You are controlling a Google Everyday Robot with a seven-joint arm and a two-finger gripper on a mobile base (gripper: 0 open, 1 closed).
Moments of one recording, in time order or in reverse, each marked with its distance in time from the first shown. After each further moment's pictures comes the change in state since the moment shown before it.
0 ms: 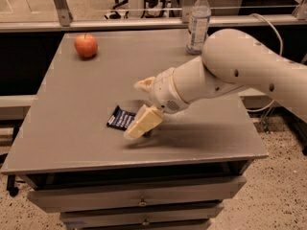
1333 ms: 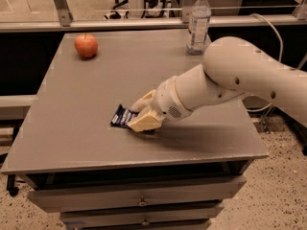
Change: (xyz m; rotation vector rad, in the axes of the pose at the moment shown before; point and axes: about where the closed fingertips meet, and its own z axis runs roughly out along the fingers) arm 0.022 0.012 0.002 -0.007 0.048 0.111
